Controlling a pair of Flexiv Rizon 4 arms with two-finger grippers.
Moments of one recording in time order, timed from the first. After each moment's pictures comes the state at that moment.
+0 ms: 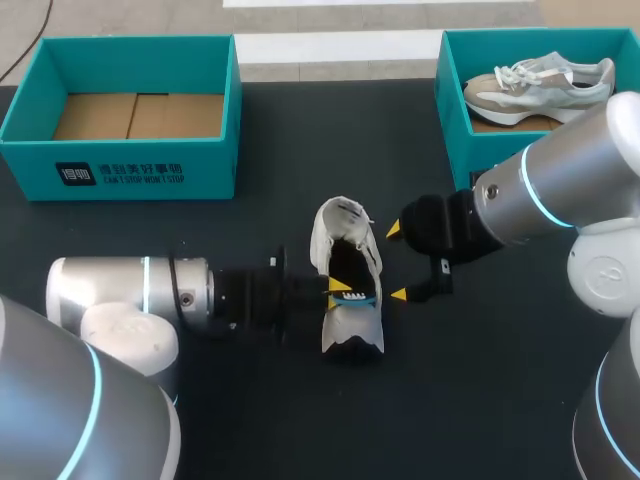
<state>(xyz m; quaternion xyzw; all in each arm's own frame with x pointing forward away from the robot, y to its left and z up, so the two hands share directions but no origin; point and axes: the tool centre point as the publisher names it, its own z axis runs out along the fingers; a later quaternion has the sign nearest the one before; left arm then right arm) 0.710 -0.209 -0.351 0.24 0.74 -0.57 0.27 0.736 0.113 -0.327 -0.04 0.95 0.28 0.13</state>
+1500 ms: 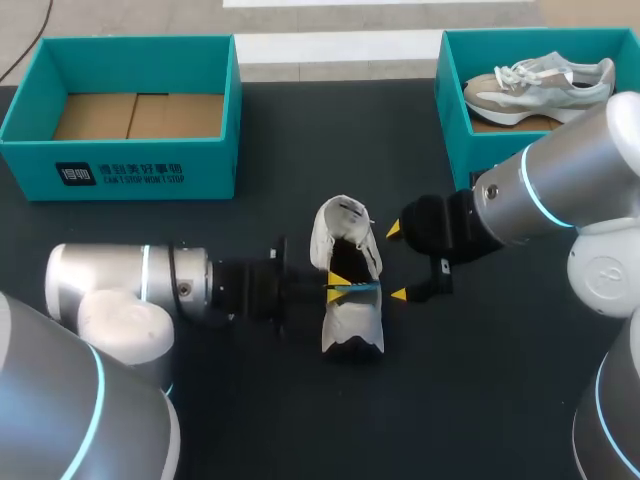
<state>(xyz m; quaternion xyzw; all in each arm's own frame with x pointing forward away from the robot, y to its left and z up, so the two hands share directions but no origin) 0.714 -0.208 -0.345 0.26 0.74 -0.57 0.26 0.737 0.113 -0.327 -0.04 0.95 0.28 0.13</state>
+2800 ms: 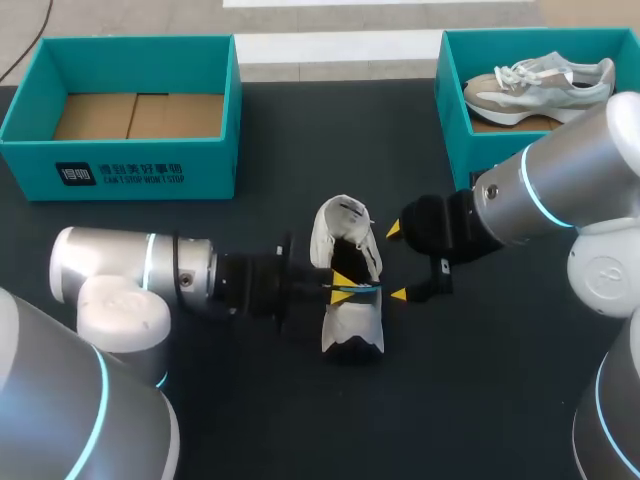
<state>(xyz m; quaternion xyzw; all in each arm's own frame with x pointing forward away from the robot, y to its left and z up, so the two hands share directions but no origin) 0.701 -0.215 -0.333 0.28 0.72 -0.58 0.24 0.737 0.113 -0.327 -0.04 0.95 0.28 0.13</state>
